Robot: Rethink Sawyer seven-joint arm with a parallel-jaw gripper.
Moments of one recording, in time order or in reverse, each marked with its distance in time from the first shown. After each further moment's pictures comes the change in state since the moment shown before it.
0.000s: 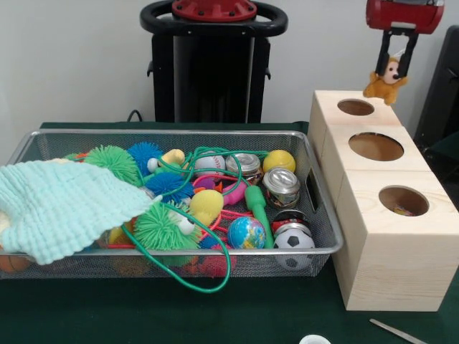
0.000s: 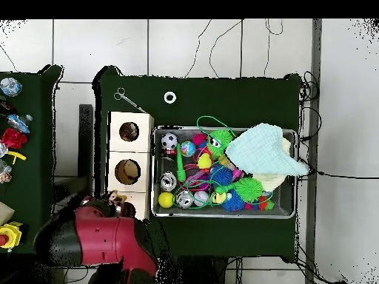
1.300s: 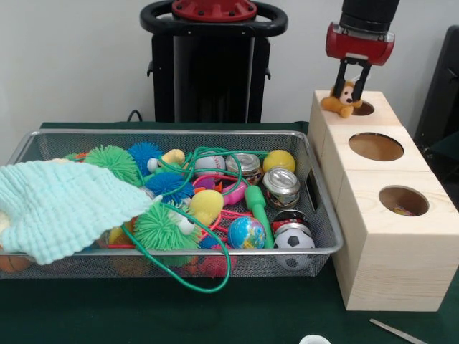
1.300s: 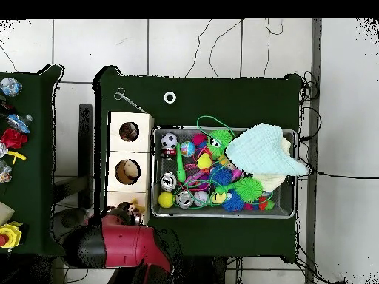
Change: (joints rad) arm -0.030 0.094 0.000 0.109 0.002 -0.140 0.000
